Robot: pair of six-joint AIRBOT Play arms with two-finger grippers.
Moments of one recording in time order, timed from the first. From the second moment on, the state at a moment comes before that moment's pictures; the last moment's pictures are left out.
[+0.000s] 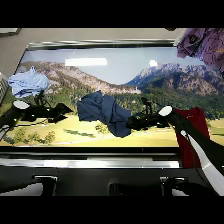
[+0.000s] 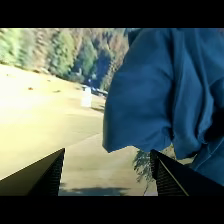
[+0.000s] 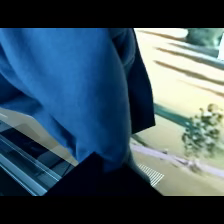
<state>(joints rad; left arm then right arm) 0.12 -1.42 0.91 0.75 -0.97 -1.36 0.20 -1.40 0.84 -0.66 0.97 1.25</state>
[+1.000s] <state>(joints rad) 0.16 -1.36 1.47 0.89 -1.06 -1.39 0.20 -1.10 1.27 -1.16 1.01 1.54</state>
